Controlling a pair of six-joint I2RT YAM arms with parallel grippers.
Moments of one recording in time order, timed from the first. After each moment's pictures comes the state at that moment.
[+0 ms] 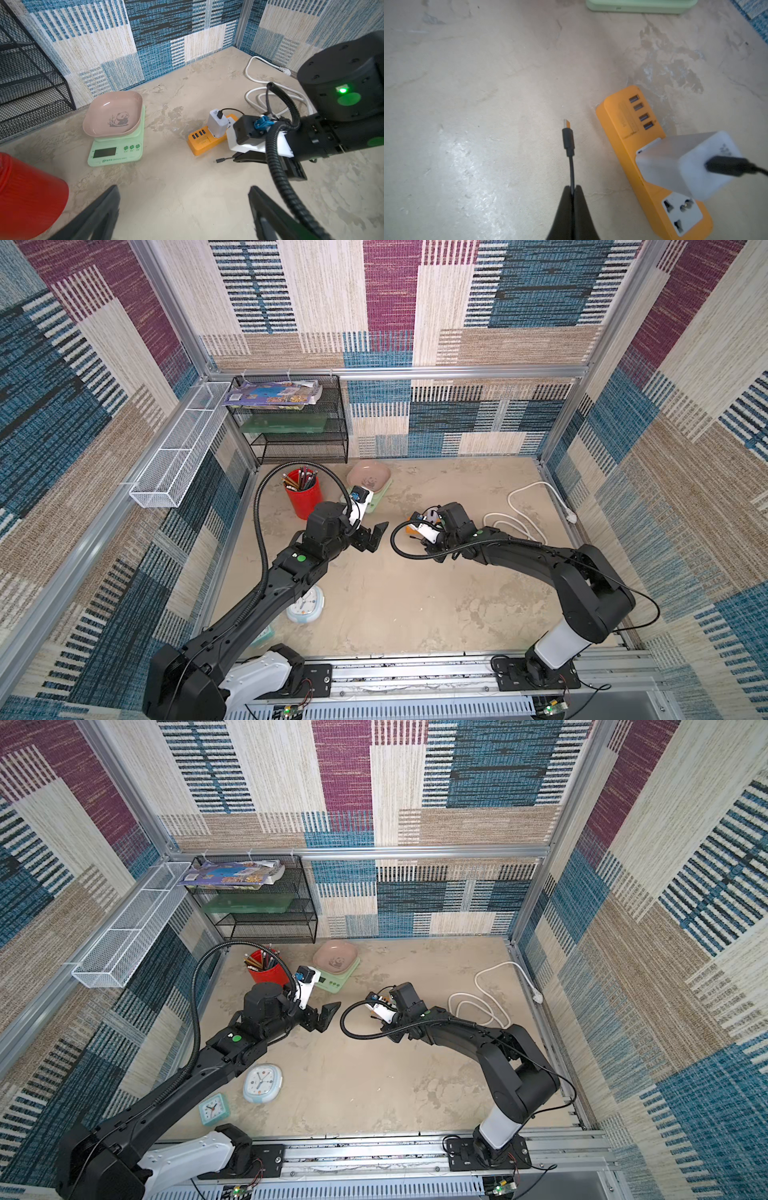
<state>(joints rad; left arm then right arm) -0.52 1.15 0.88 -0.13 0.10 0.03 0.57 1.62 0.94 -0.15 -0.18 -0.40</state>
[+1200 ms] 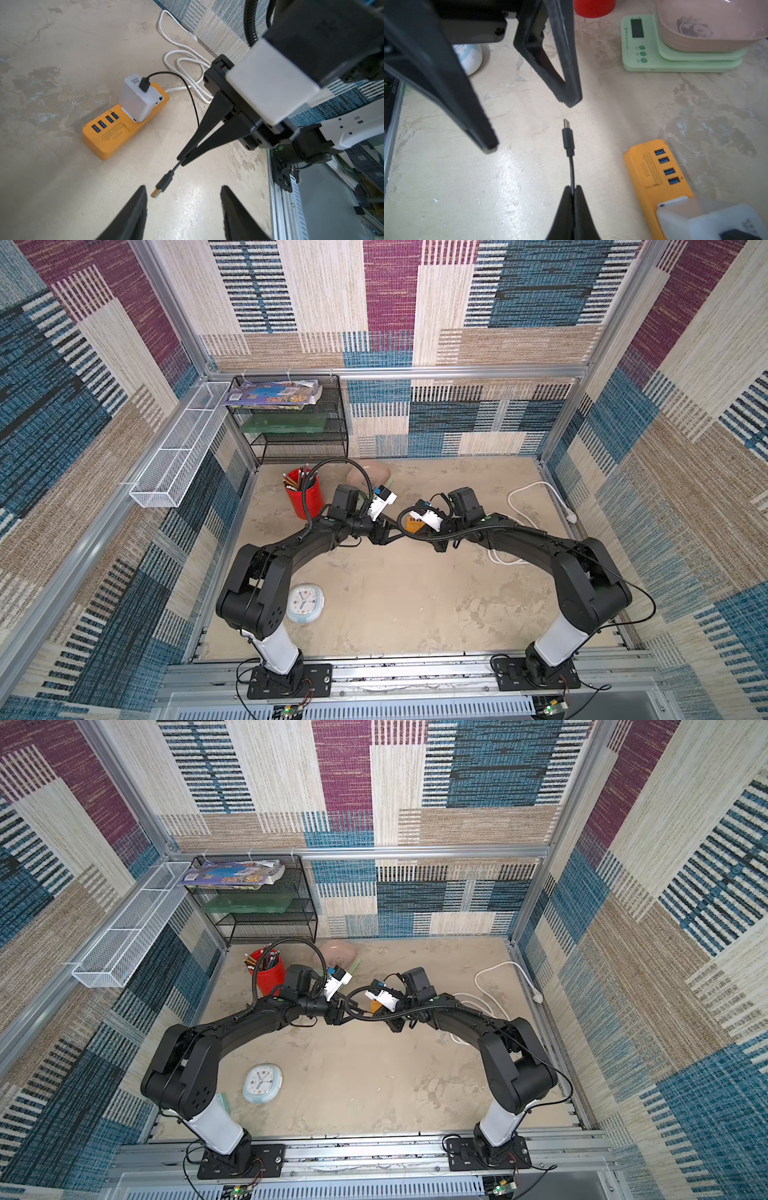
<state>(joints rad) -0.39 1.72 1.06 -0.05 0.89 0.05 0.46 1.68 1.05 -0.20 -0.61 -0.47</state>
